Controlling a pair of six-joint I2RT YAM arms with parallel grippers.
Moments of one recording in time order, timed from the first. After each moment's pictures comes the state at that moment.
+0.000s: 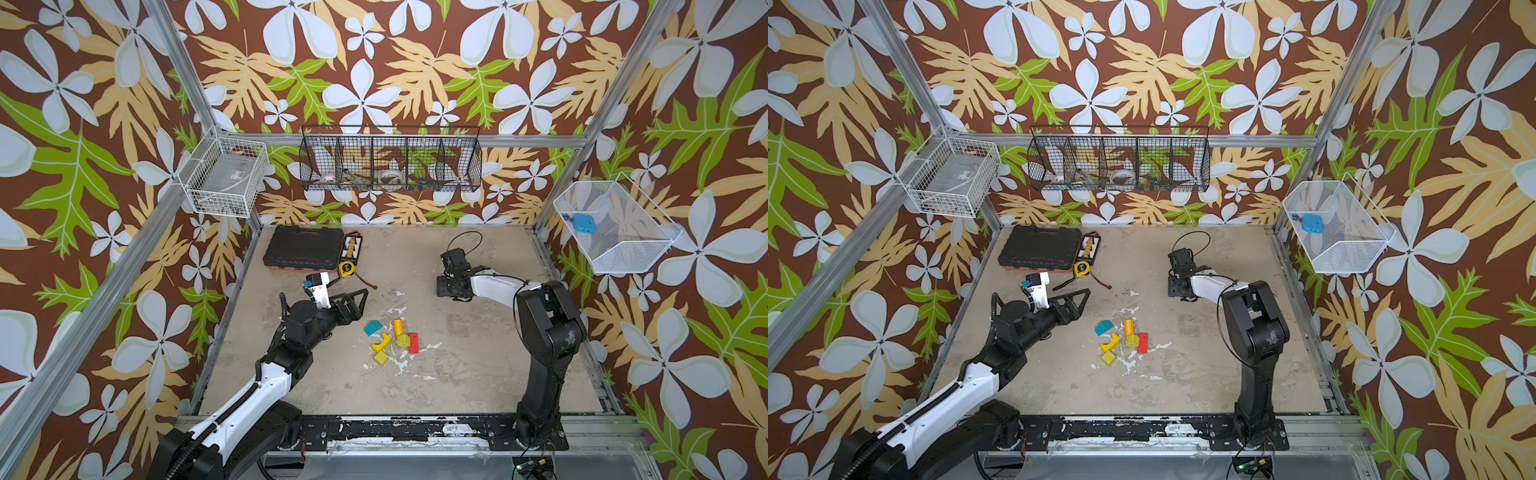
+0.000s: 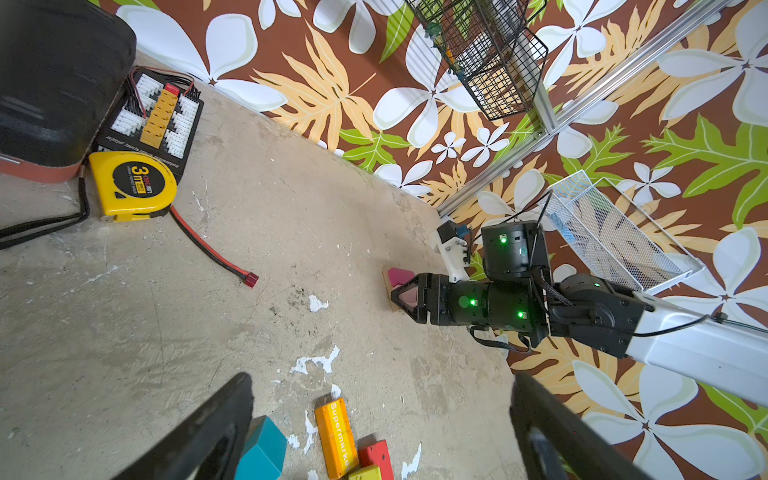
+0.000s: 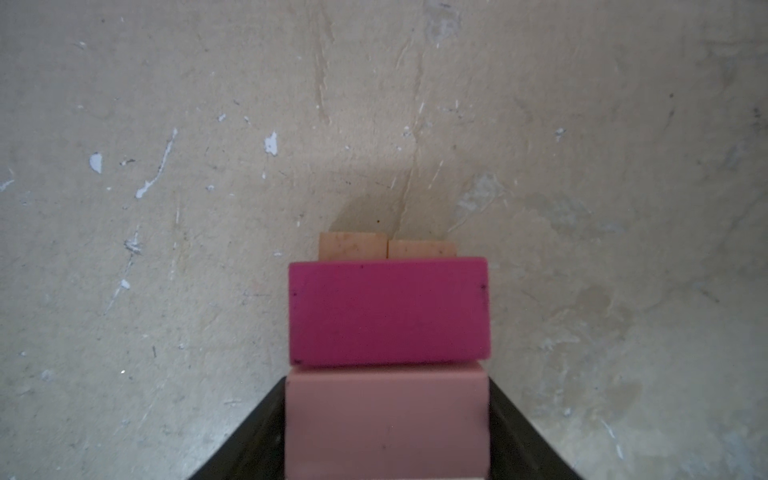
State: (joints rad) left arm -0.38 0.92 0.40 0.34 0.20 -0.75; right arm 0.37 1.95 1.26 -0.39 0.21 0.35
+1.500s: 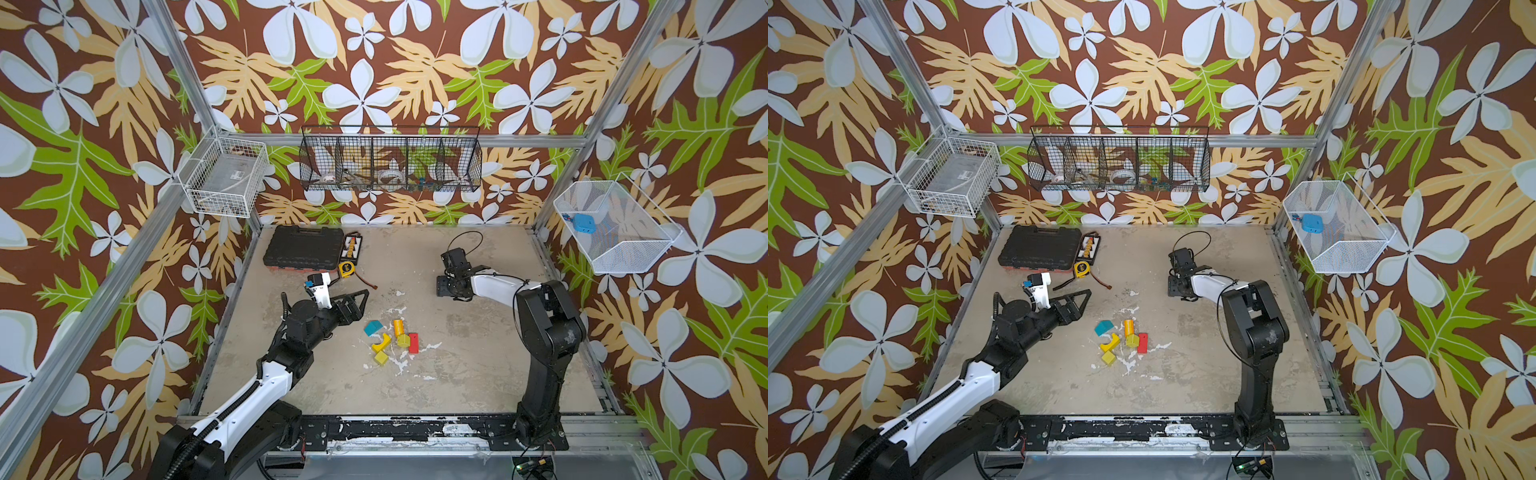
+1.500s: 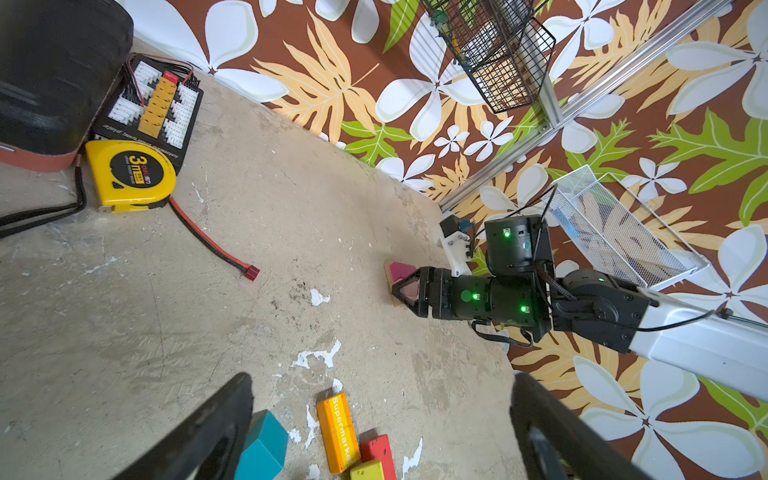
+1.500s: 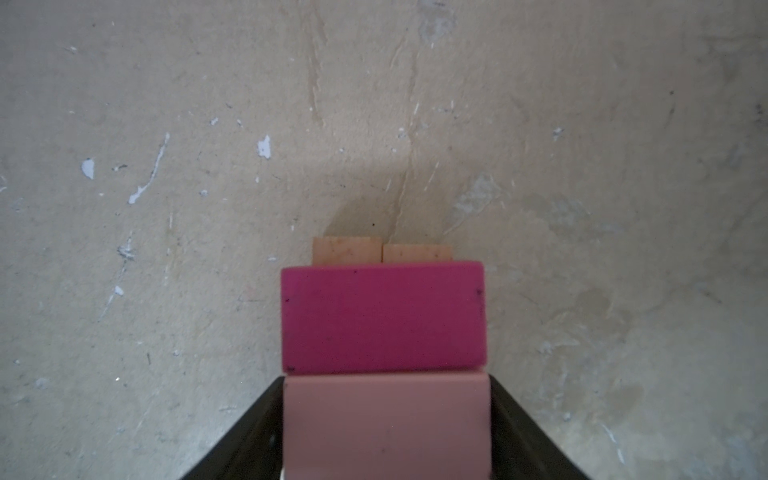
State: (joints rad) left arm -0.38 0.94 0.40 0.34 0.21 -0.75; right arm 0.36 1.96 1.26 -0.39 0.21 0.36
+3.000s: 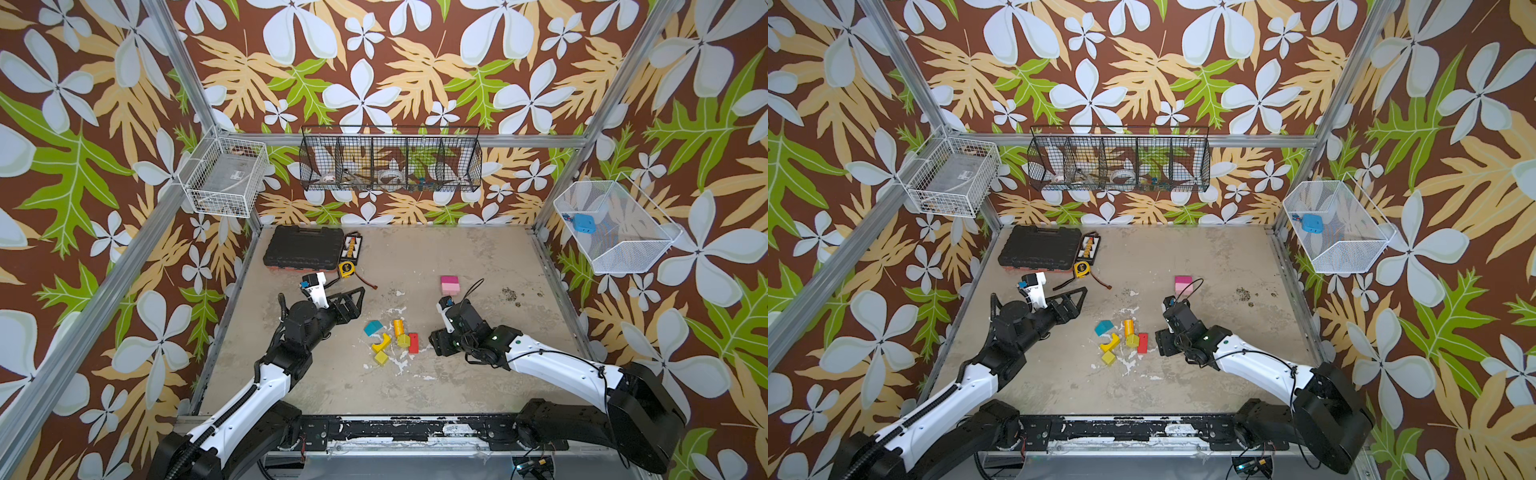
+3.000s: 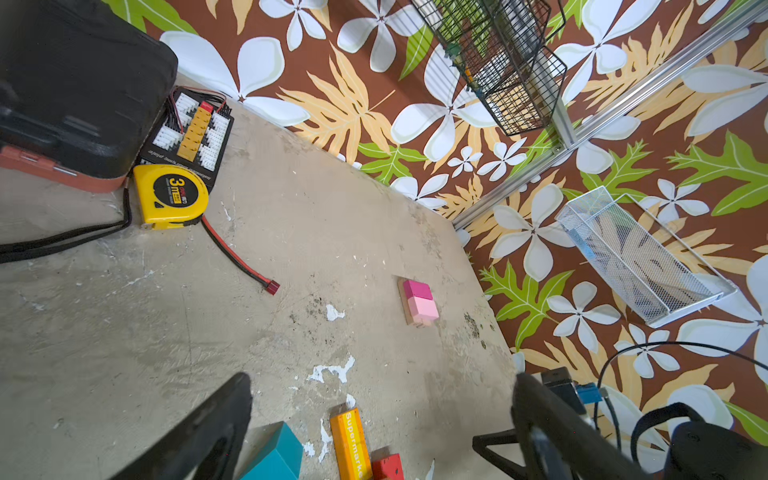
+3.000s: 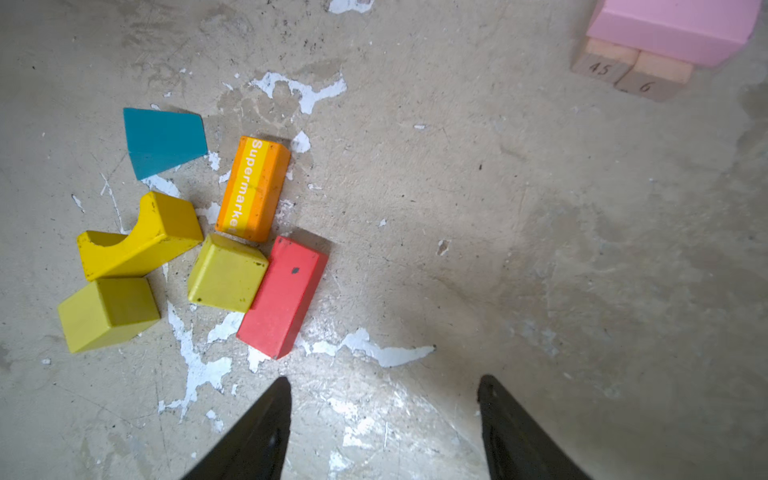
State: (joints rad) left arm -0.38 0.89 0.40 0.31 0.13 -0.74; right arm 0.72 1.26 0.65 -0.34 0.07 0.37
